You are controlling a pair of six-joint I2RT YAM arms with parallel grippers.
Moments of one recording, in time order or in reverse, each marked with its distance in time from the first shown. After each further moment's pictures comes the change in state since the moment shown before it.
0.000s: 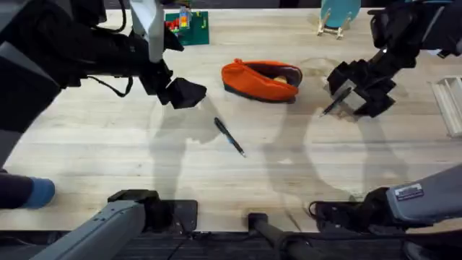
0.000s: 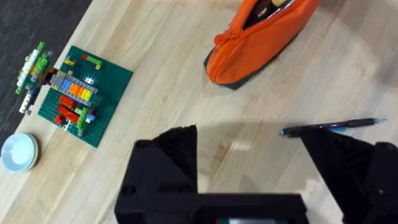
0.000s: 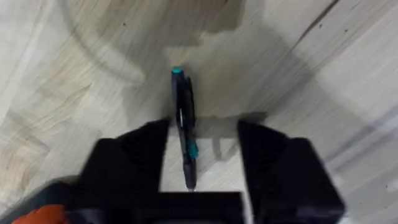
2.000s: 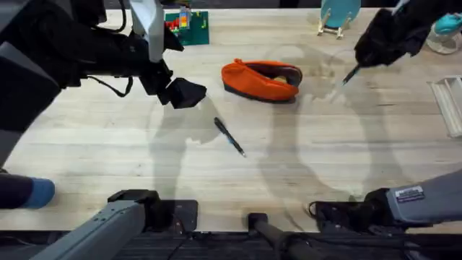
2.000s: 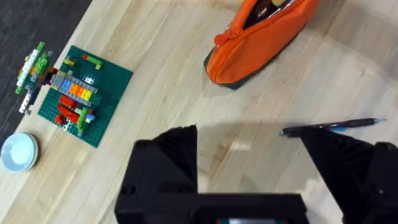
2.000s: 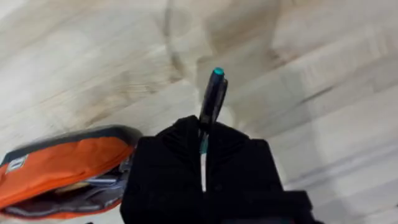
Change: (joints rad) left arm 0.000 0.000 0.000 0.000 0.000 0.000; right arm 0.020 -0.039 0.371 -0.213 -0.003 -0.343
